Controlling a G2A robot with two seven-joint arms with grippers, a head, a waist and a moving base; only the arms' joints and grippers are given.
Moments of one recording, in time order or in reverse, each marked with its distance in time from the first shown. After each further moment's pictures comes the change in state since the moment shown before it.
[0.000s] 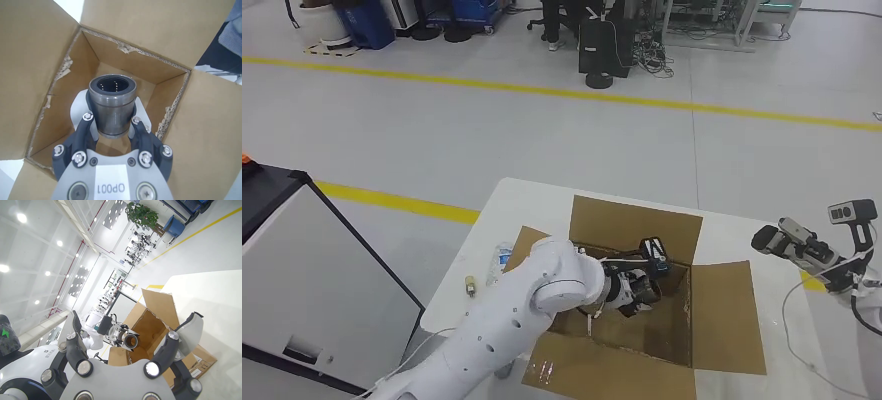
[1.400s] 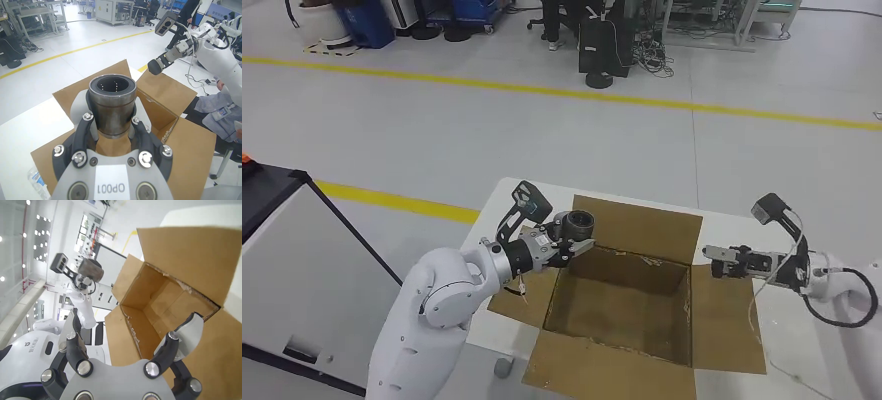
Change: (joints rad) left arm 0.350 0.114 -0.487 -0.309 -0.094 0.003 0.344; right arm 0.040 0.026 -0.134 -0.321 -0.266 0.372 0.178
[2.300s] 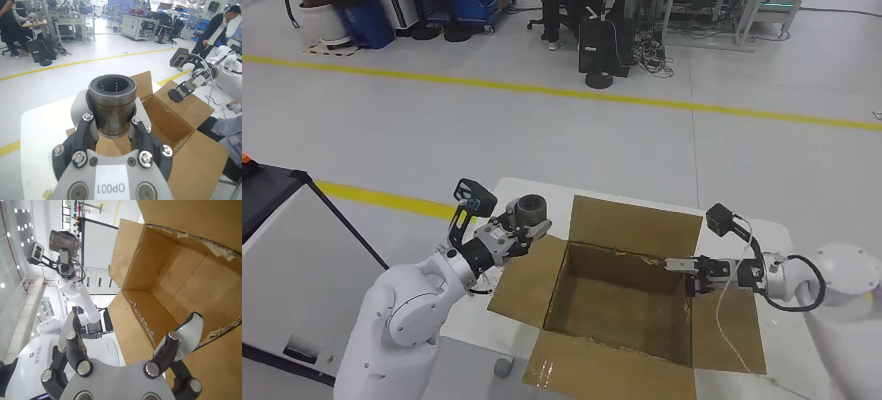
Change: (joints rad) left arm 0.161 0.031 -0.196 -0.129 0.052 0.091 0.115; right arm 0.082 0.001 -0.198 -0.049 -0.088 0.275 0.004
